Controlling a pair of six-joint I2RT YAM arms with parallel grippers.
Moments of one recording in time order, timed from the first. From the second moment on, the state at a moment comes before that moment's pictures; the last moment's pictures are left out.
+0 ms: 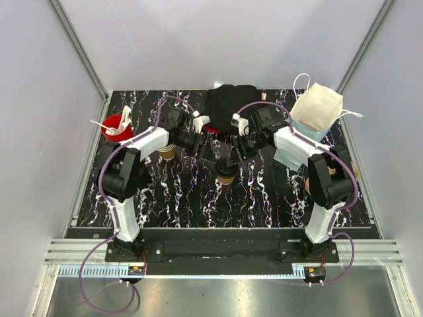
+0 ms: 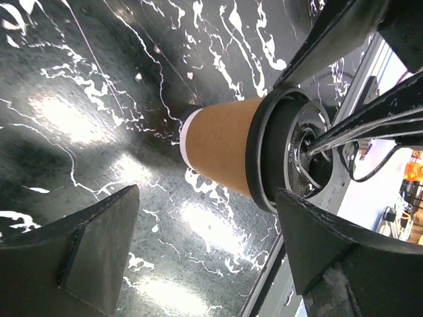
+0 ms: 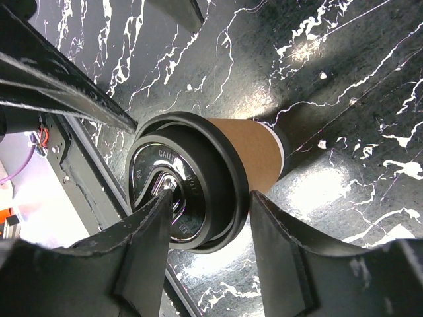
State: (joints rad) left arm -0.36 1.91 1.33 -0.46 0.87 -0.06; right arm 0.41 1.83 1.32 -0.54 -0.72 0.02
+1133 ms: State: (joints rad) left arm -0.38 1.92 1.29 -0.43 0.92 -0.09; right arm 0.42 1.84 1.32 -0.54 -0.71 0.01
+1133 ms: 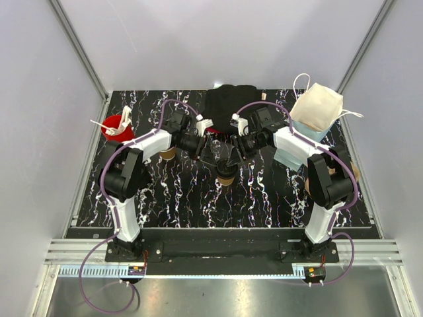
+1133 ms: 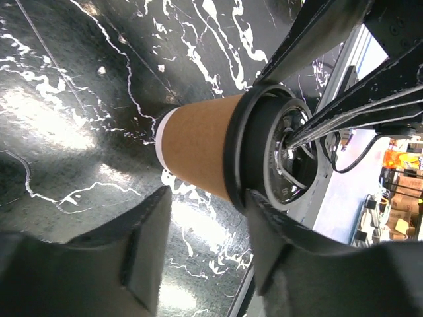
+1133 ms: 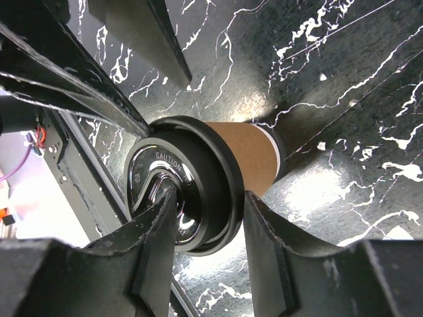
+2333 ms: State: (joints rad) left arm -0.39 1.77 1.23 -0.49 0.97 0.03; right arm 0.44 1.84 1.32 -0.55 -0.72 -0.02
